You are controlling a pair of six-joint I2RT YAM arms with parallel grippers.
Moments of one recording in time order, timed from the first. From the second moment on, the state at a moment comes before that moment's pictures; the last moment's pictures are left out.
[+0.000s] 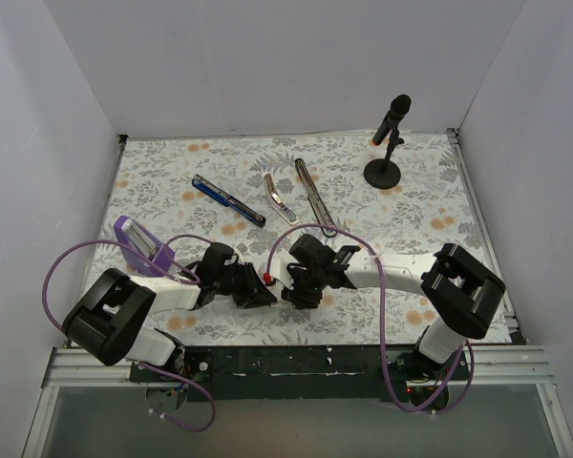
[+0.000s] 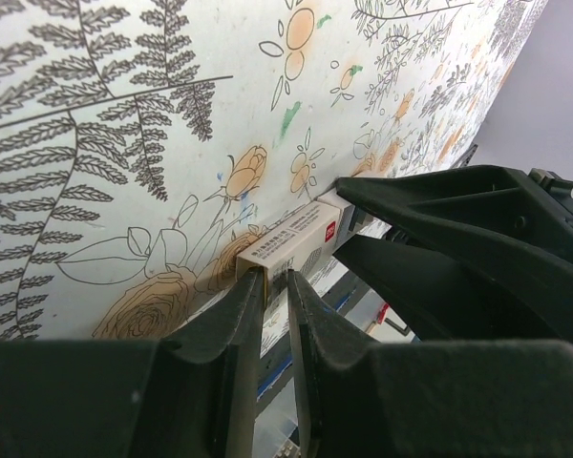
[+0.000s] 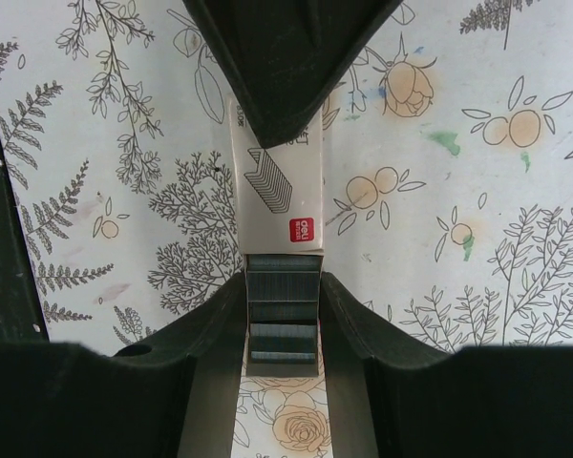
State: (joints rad) left arm -0.55 1.40 0.34 0.26 0.58 -1.06; right arm 1.00 1.62 0.88 -0.32 -0.36 -0.48
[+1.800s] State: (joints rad) left arm -0.57 1.20 0.41 -0.01 0.44 -1.07; right arm 1.01 1.64 0.89 -0.30 -0.40 -0.48
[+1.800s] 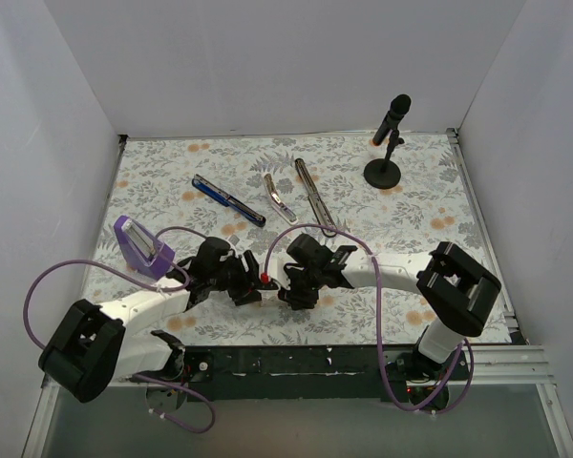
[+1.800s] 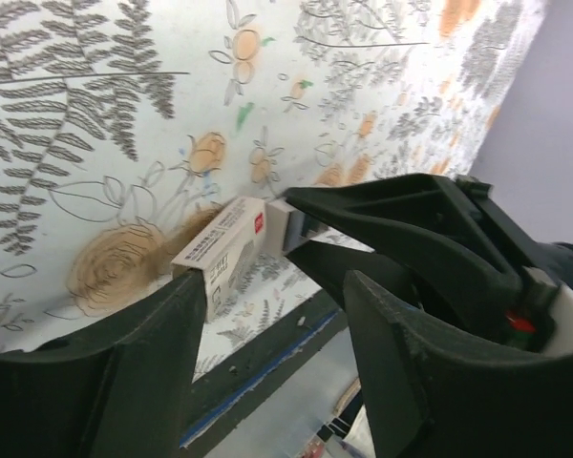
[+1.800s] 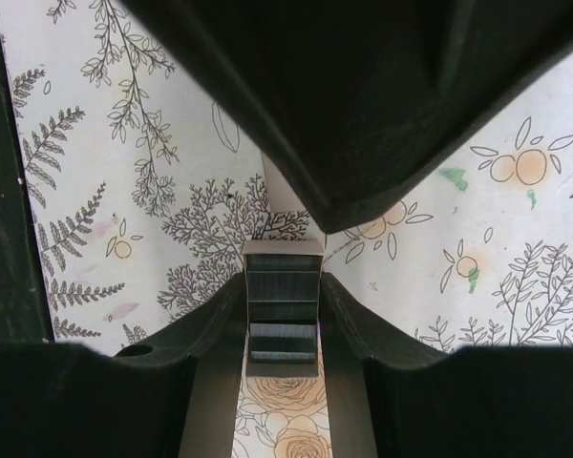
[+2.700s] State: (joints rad) left arm -0.56 1.27 0.48 -0.18 0.29 -1.03; right arm 1.01 1.67 0.90 -0.24 -0.41 -0.48
